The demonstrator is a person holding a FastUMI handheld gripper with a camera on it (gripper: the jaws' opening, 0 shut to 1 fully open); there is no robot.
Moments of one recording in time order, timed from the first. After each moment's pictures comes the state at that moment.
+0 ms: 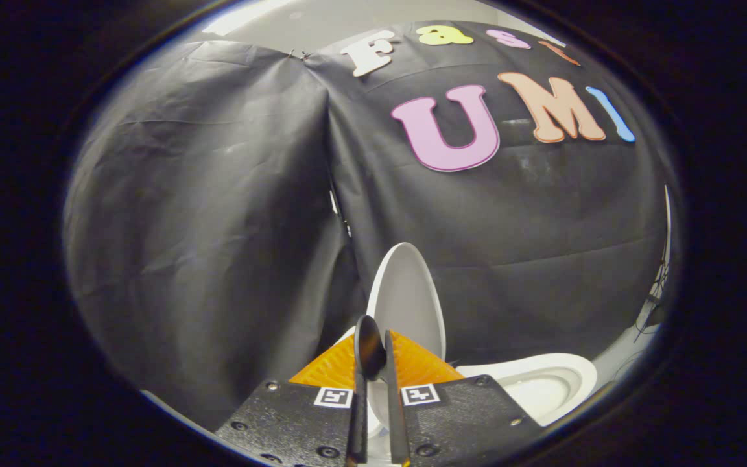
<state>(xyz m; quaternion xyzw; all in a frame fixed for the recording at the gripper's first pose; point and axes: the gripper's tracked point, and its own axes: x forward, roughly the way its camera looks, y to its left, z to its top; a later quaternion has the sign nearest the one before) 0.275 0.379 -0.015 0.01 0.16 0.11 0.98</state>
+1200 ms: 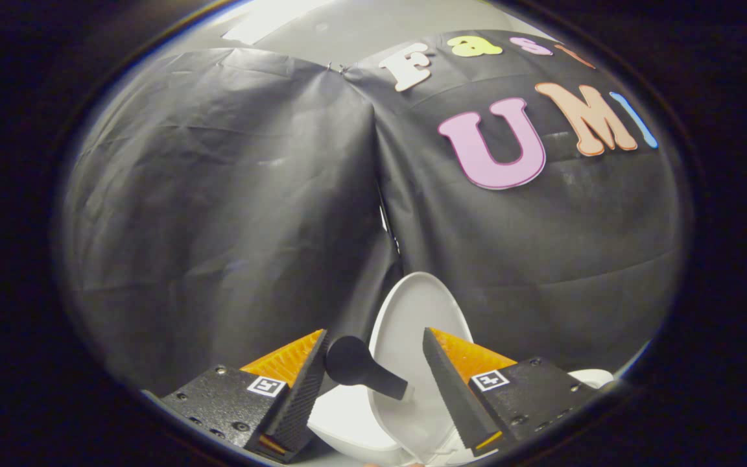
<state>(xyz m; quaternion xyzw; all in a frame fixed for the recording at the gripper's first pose) 0.264 0.401 0.009 0.00 0.09 0.21 0.97</state>
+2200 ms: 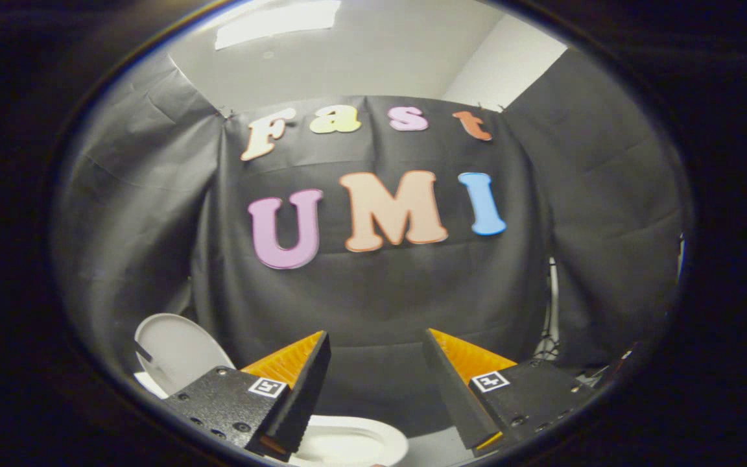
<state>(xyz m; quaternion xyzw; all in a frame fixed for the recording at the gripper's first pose) 0.148 -0.032 0.133 -0.03 -0.04 -0.16 0.99</state>
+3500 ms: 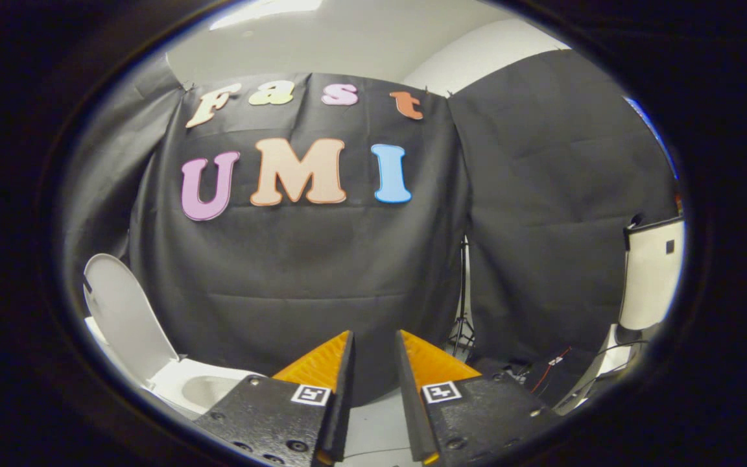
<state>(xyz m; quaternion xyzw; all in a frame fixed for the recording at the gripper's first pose) 0.036 -0.217 0.075 -0.03 0.03 -0.25 0.97</state>
